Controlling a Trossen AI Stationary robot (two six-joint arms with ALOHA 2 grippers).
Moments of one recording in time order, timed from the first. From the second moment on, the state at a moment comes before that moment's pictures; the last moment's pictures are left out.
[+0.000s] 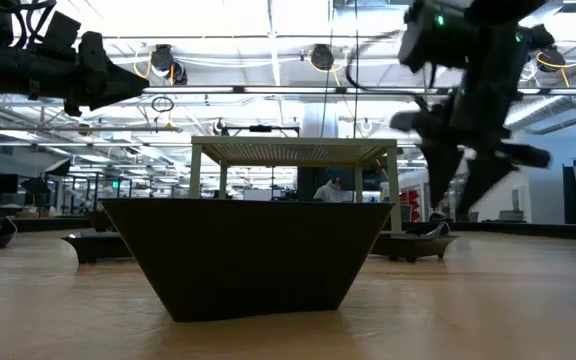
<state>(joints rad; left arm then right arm) 0.08 0.38 0.02 0.57 -0.60 0.07 0.07 1.44 0.77 -0.63 0.21 1.47</state>
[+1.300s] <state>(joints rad) 0.08 0.38 0.02 0.55 -0.60 0.07 0.06 1.27 0.55 -0.33 0.20 1.06</state>
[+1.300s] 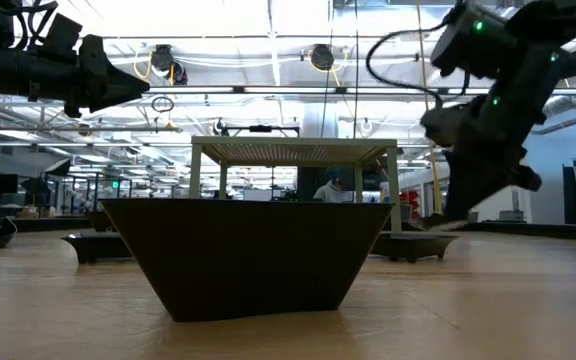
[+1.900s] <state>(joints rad) 0.08 0.38 0.02 0.55 -0.60 0.07 0.04 1.05 0.58 -0.15 0.24 0.80</state>
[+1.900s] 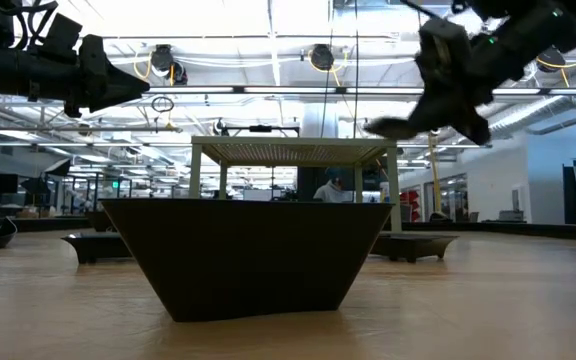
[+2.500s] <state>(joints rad) 0.08 0.38 0.02 0.55 -0.60 0.07 -0.51 1.23 0.96 -0.20 -0.09 0.18</state>
